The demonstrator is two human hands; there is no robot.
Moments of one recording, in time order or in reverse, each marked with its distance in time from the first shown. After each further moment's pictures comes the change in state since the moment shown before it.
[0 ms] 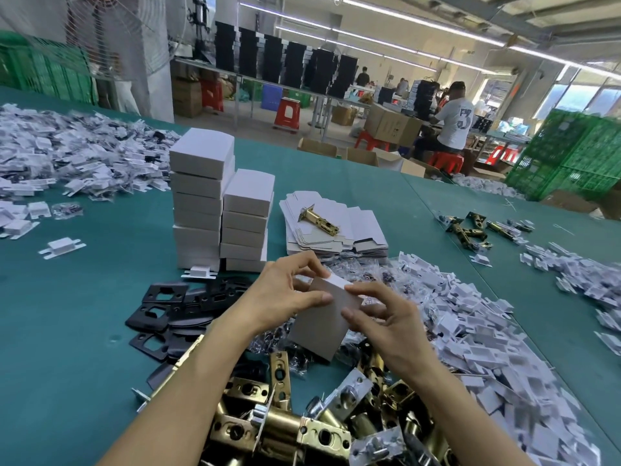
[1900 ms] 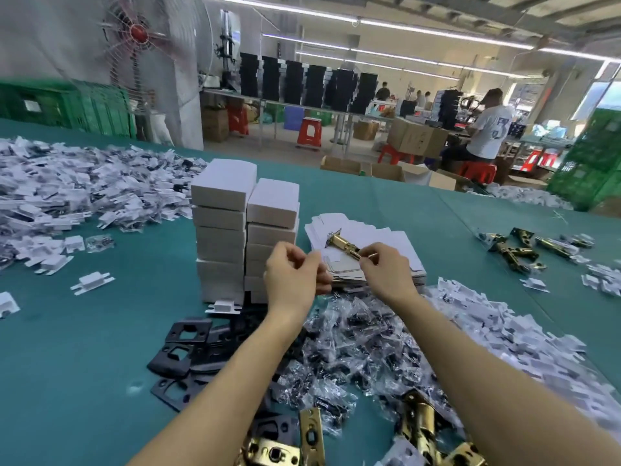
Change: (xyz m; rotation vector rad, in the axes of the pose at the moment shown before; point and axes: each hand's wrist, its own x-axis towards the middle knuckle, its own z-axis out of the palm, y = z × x) left_hand 0.060 -0.002 -0.007 -0.419 0.670 -0.144; right_hand 0.162 0.027 0.024 -0.496 0.155 0.224
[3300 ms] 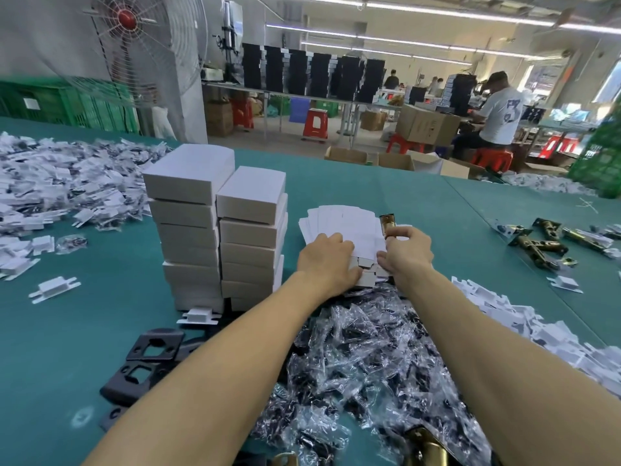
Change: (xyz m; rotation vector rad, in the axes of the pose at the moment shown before) left_hand 0.093 -0.056 0.069 1.488 -0.487 0.502; right_hand 0.071 0.032 0.013 0.594 0.255 0.469
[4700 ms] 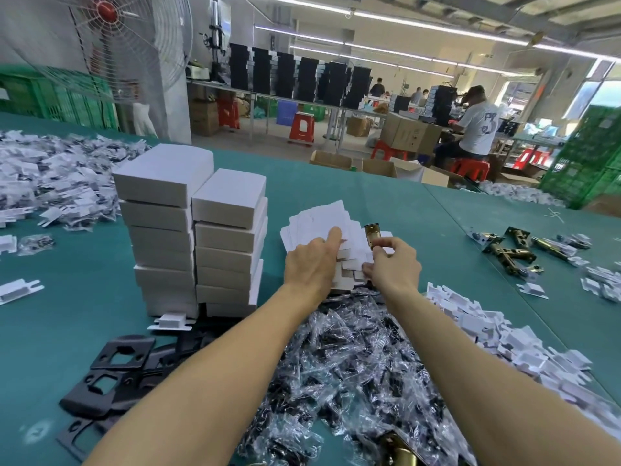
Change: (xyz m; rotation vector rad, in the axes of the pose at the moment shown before) left_hand 0.001 0.018 0.009 0.012 0.327 -0.069; right_hand -0.022 0.003 -0.027 -0.165 -0.036 -0.177
